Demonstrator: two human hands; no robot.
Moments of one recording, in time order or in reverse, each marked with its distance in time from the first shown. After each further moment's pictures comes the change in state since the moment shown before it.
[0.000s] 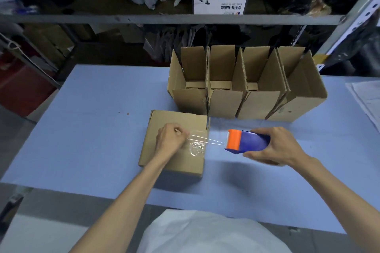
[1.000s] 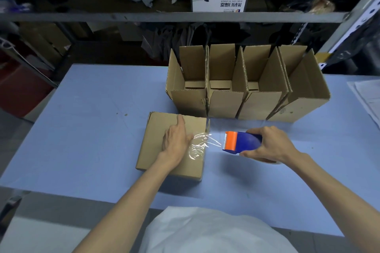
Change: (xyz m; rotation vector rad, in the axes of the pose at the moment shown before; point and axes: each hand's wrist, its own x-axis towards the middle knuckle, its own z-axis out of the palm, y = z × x) left_hand 0.004 0.015 0.012 0.317 -0.013 0.173; right_hand 0.027 0.018 0.021 -0.098 -0.097 -0.003
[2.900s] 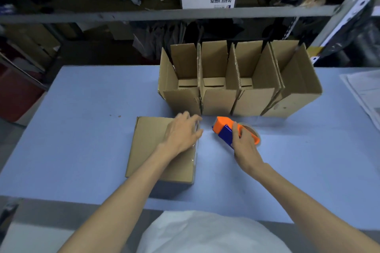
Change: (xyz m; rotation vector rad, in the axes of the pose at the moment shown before) left_hand 0.029 0.009 0.013 0.194 -0.084 0.386; right_hand 0.003 -0.043 0.061 0.097 0.016 0.277
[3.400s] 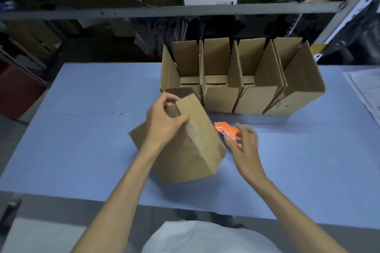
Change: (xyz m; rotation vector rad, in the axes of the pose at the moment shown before) left_hand -0.033 0.001 -0.067 -0.732 0.415 -0.272; right_hand -0.043 -0.027 -0.007 0.738 0.155 0.062
